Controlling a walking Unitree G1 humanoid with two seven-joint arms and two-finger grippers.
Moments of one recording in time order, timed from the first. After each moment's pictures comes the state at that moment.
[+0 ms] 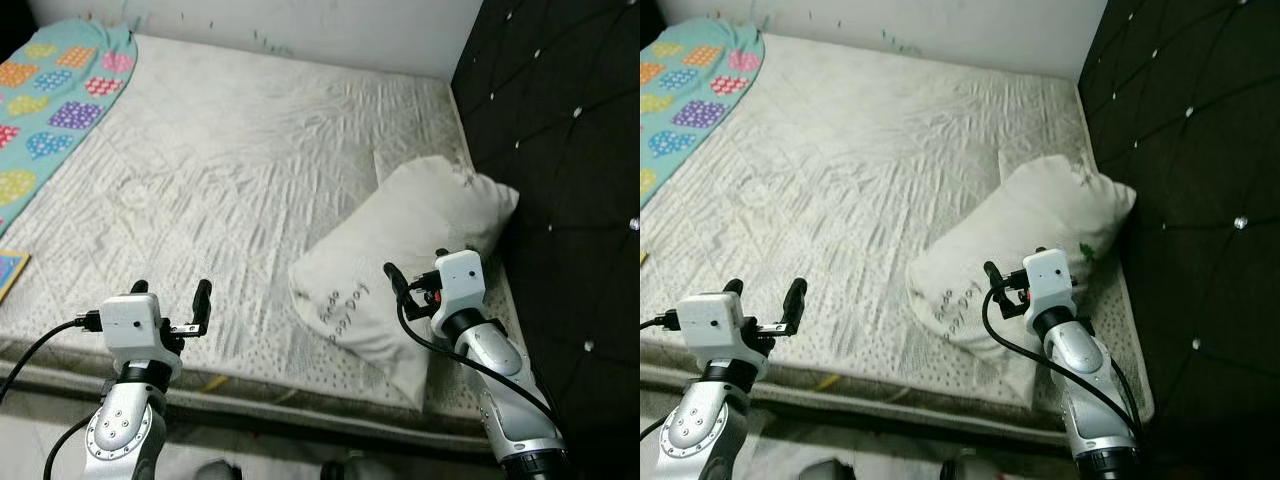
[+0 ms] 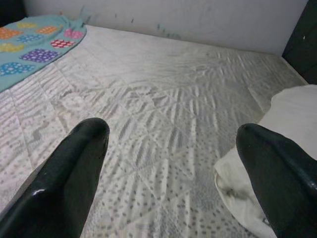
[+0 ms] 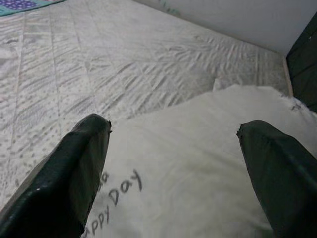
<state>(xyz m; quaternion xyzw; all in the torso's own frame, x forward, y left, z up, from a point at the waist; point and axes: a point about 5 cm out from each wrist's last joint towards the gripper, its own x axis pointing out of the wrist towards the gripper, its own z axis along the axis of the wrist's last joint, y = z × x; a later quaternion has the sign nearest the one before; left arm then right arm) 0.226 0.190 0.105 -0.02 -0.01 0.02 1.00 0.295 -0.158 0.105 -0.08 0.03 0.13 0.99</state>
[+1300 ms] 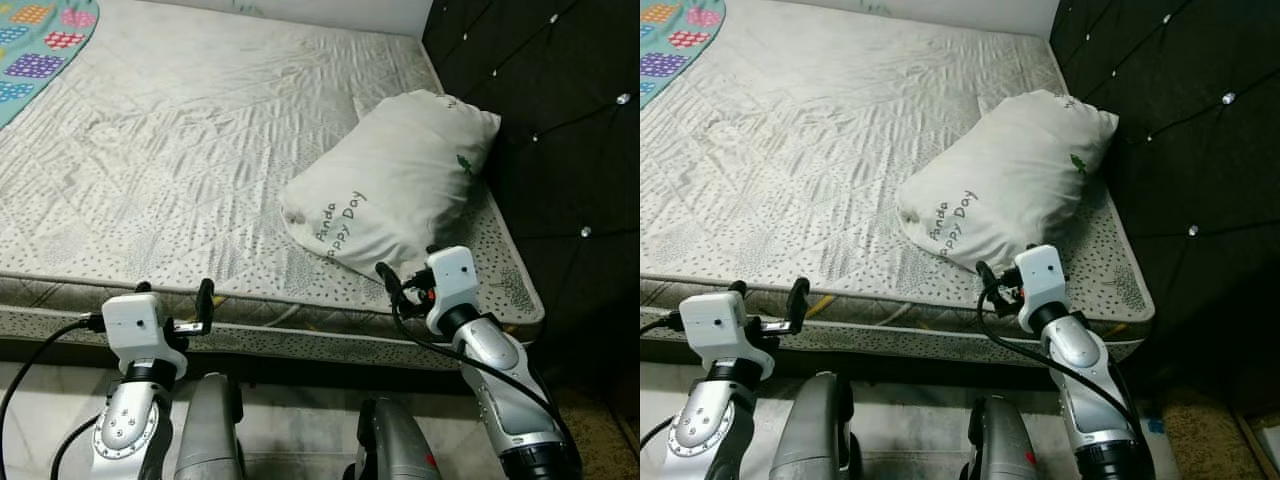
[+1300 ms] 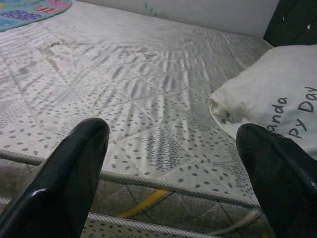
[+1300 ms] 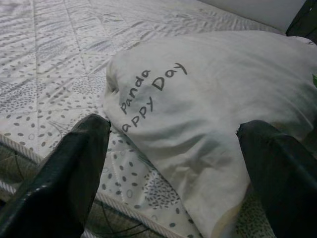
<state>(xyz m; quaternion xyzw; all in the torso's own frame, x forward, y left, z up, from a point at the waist) 0.229 0.186 0.105 -0.04 -0.01 0.03 1.00 0.300 -0.152 0.109 -0.08 0.02 0.16 0.98</state>
